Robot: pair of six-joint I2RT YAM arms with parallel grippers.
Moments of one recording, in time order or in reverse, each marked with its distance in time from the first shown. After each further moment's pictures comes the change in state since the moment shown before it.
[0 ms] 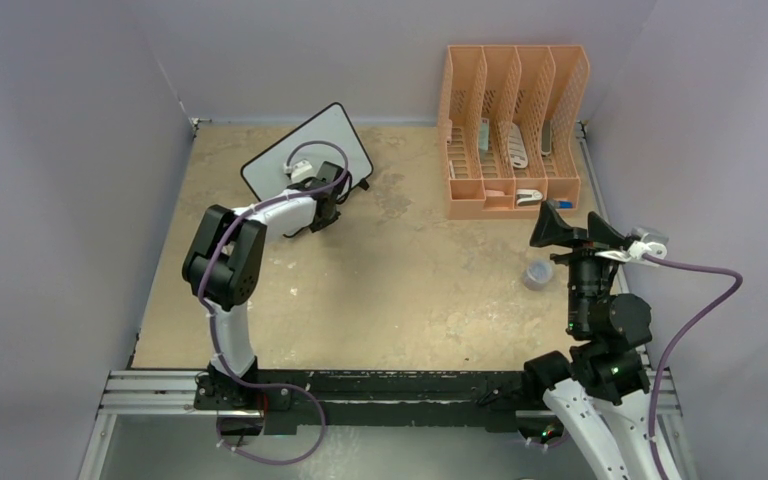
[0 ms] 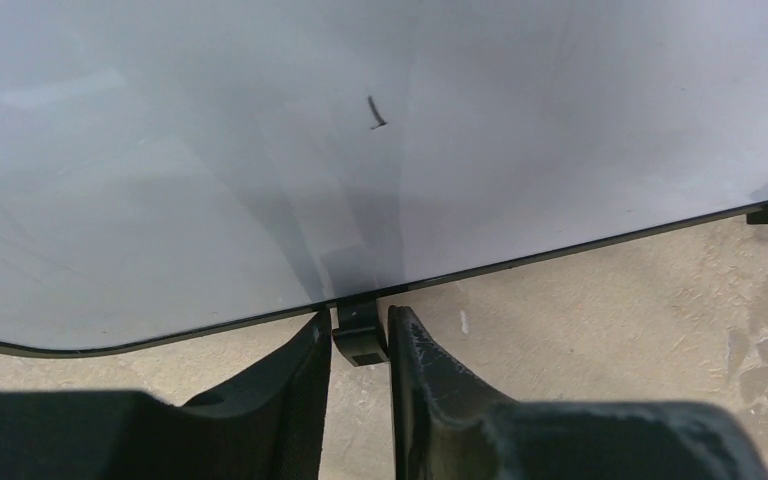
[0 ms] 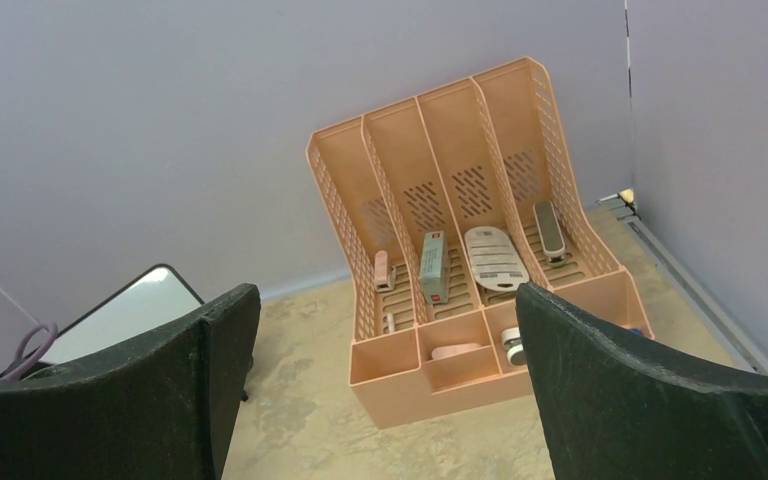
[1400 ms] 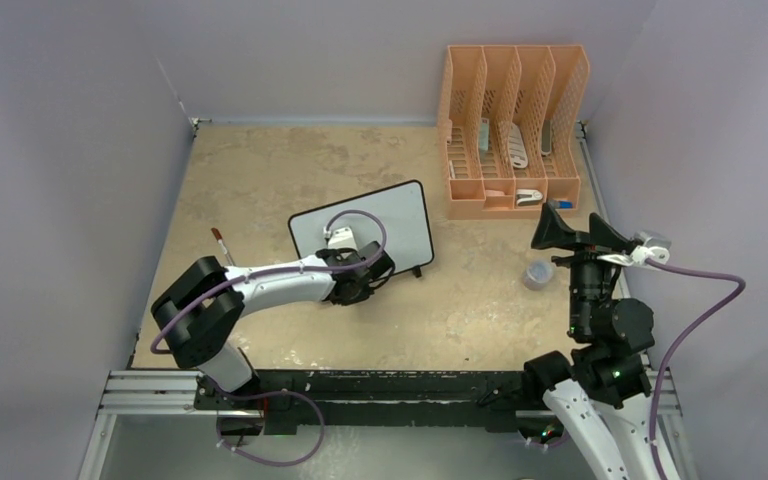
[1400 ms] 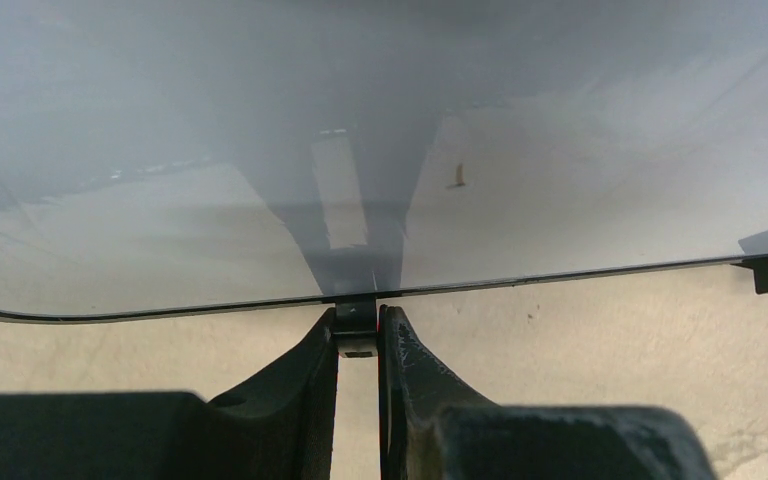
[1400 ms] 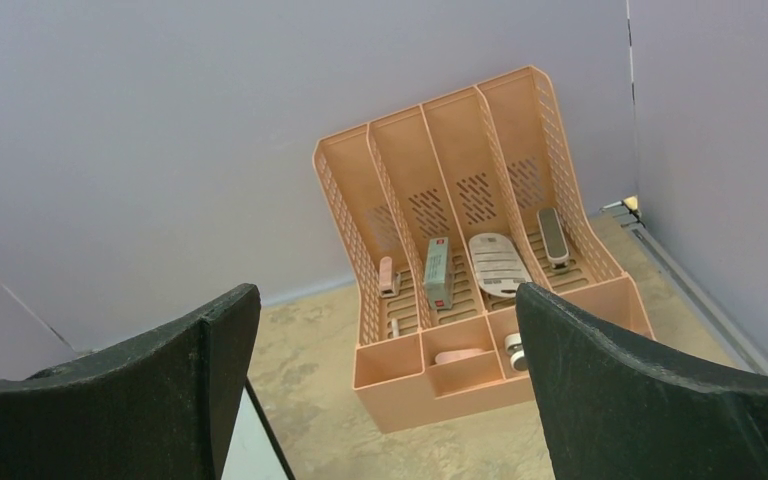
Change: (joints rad) left arm -0.486 -0.339 -0.351 -0.154 0.067 -0.257; right arm 0.005 -0.020 -0.004 0.000 -0.003 -0.004
